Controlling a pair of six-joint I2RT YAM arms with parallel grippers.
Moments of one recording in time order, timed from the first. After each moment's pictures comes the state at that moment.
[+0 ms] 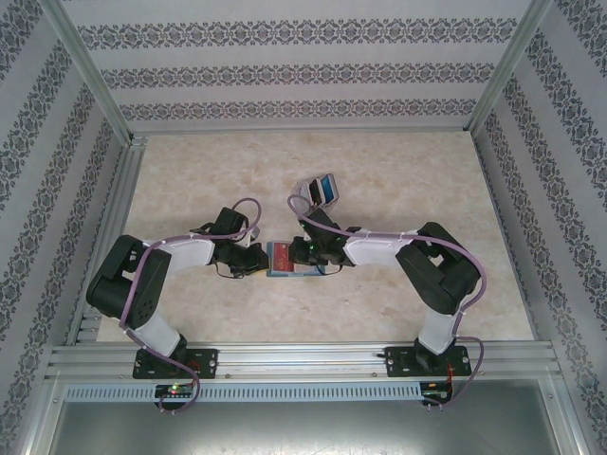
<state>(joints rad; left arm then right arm) -0.37 1.63 0.72 -0.25 0.54 -0.60 0.75 1.81 0.95 -0.07 -0.24 0.80</state>
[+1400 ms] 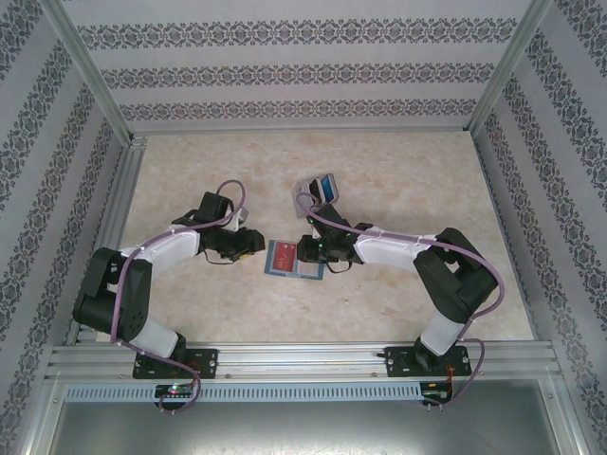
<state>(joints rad) -0.25 1.53 0.81 -0.38 0.56 -0.55 0.72 1.70 0.94 -0.21 -0.23 0.71</state>
